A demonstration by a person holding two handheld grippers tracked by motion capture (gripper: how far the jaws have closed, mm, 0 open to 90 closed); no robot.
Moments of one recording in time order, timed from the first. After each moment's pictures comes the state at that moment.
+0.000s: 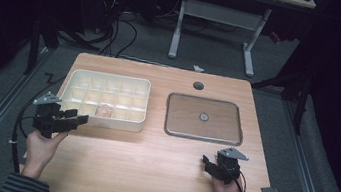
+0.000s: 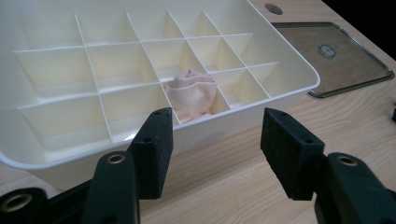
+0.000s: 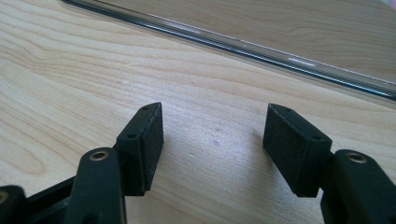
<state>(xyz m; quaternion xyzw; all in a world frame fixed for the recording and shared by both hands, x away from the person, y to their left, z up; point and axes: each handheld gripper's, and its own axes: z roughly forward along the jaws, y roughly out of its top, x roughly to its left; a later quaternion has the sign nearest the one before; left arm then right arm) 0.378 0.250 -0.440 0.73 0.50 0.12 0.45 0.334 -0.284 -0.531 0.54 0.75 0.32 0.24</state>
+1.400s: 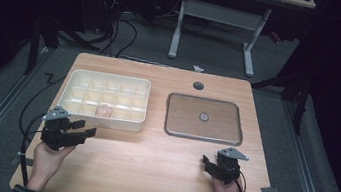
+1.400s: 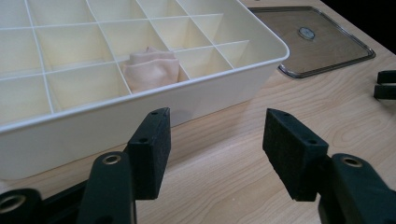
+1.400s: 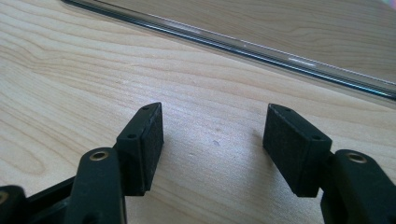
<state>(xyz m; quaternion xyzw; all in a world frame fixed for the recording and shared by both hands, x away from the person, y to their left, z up) 0.352 0.224 -0.456 0.75 0.47 0.12 0.45 0.334 -0.284 -0.531 0.54 0.75 0.32 0.24</state>
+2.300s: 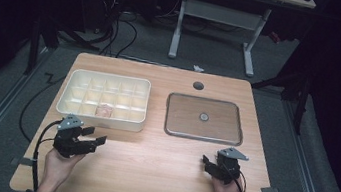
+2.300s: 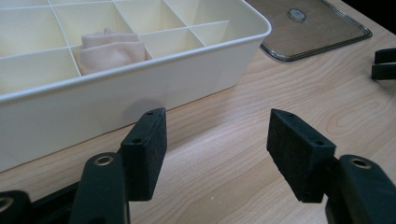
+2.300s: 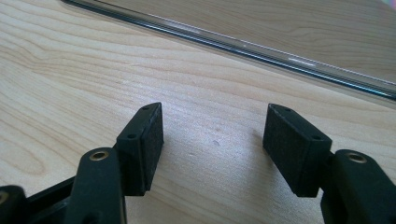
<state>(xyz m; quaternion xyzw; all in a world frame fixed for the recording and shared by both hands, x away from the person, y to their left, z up) 0.345 0.197 -0.473 0.77 0.45 0.12 0.45 0.334 -0.284 -0.531 0.53 0.75 0.32 0.24</state>
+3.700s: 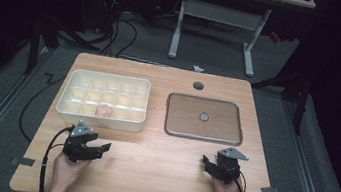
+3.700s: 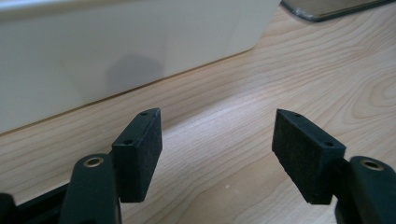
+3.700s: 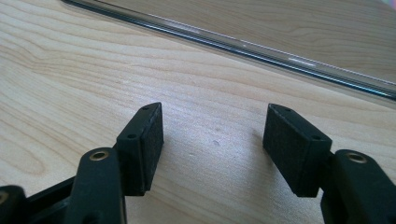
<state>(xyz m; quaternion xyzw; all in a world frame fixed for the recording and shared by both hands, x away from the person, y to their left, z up) 0.351 0.182 -0.513 0.79 0.45 0.14 0.40 0.334 -0.284 -0.531 0.54 0.75 0.32 0.24</state>
